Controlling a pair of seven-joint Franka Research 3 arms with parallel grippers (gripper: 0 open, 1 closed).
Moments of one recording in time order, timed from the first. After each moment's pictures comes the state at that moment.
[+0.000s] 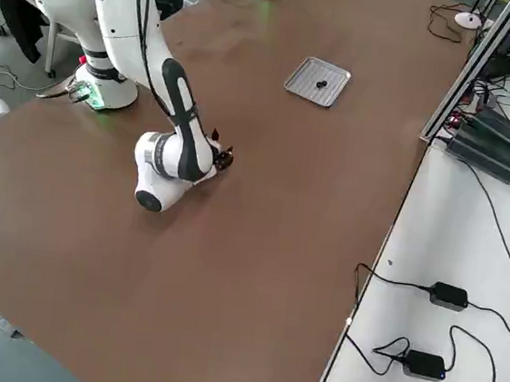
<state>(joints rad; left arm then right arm) 0.04 0.06 -0.08 -1.43 0.00 1.44 -0.06 -0.43 0.67 -0.10 -2.05 0.93 1.57 -2.72</state>
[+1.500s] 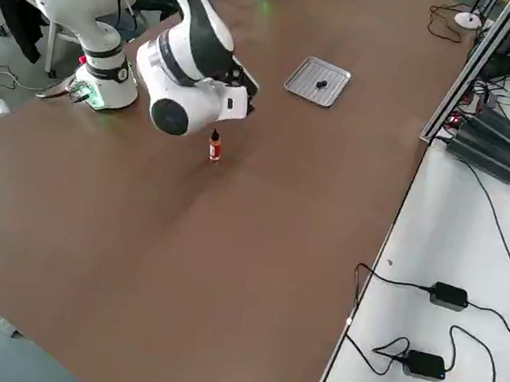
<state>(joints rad) 0.04 0.06 -0.09 -1.42 0.00 1.44 -0.06 -0.33 0.18 -0.09 -2.05 0.85 1.48 -1.83</state>
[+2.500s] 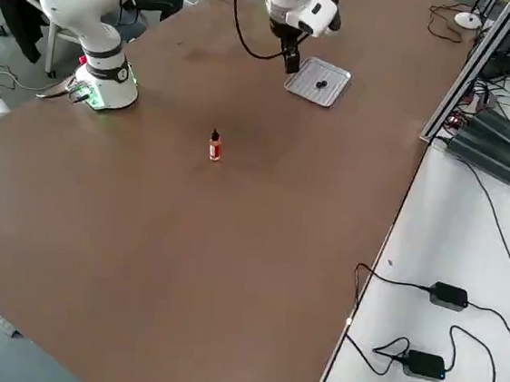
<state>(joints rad) 0.04 0.06 -0.10 -1.42 0.00 1.44 -0.06 0.00 0.09 -0.07 -1.69 0.45 1.64 -0.80</state>
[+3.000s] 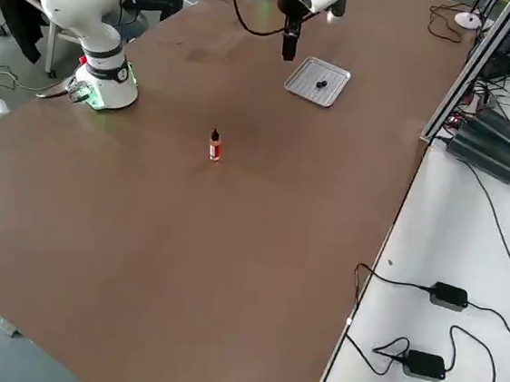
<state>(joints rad) 0.04 0.06 -0.10 -1.42 0.00 1.44 -0.06 0.04 0.07 -0.07 -1.62 0.33 1.62 -0.43</state>
